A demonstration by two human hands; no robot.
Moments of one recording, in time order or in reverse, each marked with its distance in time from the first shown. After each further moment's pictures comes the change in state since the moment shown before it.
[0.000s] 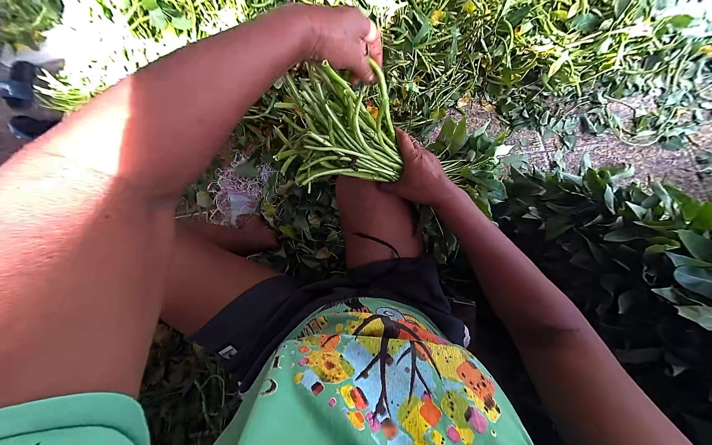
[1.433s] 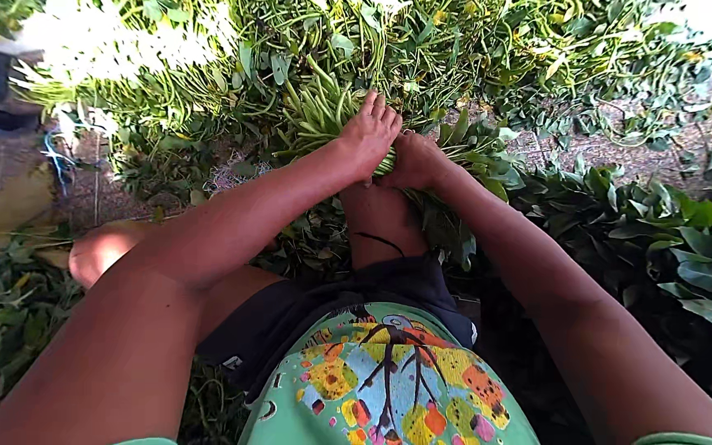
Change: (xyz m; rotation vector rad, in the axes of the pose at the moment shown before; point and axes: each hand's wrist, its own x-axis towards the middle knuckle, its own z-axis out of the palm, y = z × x) left_hand -0.035 0.055 0.115 0.626 -0.066 -0.050; right_hand 0.031 -0.032 -0.015 -0.214 -0.249 0.104
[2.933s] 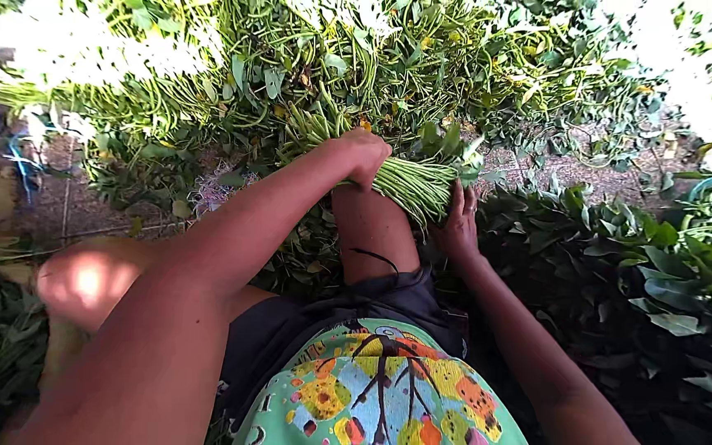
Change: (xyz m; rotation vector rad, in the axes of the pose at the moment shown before) left_hand 0.035 -0.022 0.005 -0.220 -0.131 0.149; right_hand -0.087 0.099 0.115 0.191 0.592 0.287
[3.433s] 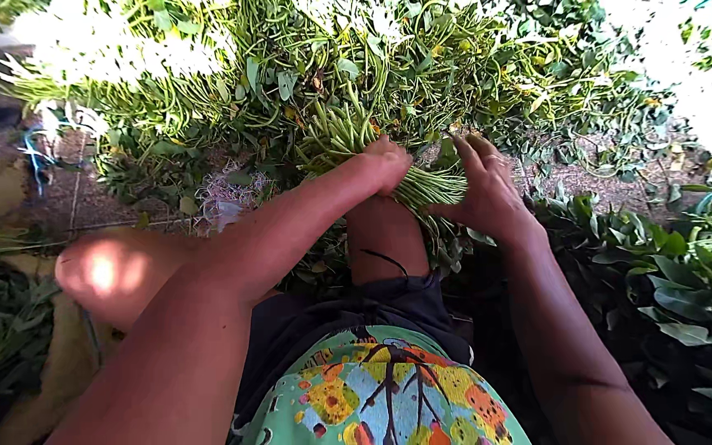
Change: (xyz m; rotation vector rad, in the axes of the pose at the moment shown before) left_hand -0.007 0.029 -0.003 0.009 0.042 -0.036; right_hand 0.048 -0.099 -0.107 -0.143 -0.186 -0.305
